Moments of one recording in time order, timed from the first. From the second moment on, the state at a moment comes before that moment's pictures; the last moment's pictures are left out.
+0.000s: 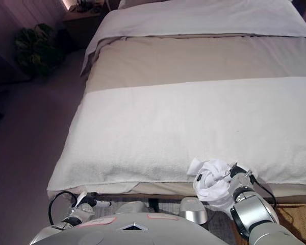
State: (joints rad) left arm 0.00 0.25 -0.23 1.21 0.16 0.19 0.27; right arm -0.28 -0.42 0.34 1.32 -0.41 0.23 -0.21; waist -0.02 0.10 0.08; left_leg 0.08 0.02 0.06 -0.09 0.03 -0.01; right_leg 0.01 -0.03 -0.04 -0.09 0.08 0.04
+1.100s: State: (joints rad) left arm -0.07 0.28 -0.21 1.13 0.16 0.21 0.26; right arm -0.26 -0.75 0.15 1.35 -0.35 0.26 -0.21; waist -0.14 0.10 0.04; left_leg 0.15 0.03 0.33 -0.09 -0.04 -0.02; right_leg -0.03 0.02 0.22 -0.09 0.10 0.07
